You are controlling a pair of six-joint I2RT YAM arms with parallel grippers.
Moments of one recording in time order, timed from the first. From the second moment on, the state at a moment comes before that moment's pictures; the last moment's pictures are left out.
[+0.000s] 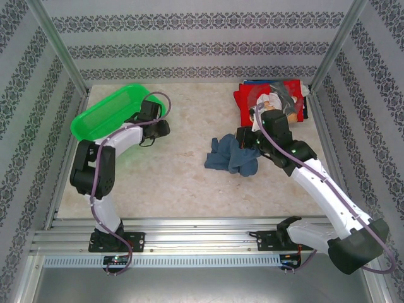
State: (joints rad) left arm -0.22 1.87 1.28 -0.35 0.02 -0.50; right arm 0.43 1.11 1.05 -0.54 -0.15 0.42
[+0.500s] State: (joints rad) left arm -0.09 2.06 1.54 -0.39 -0.09 -0.35; right arm 0.50 1.18 1.01 -0.48 -0.14 0.43
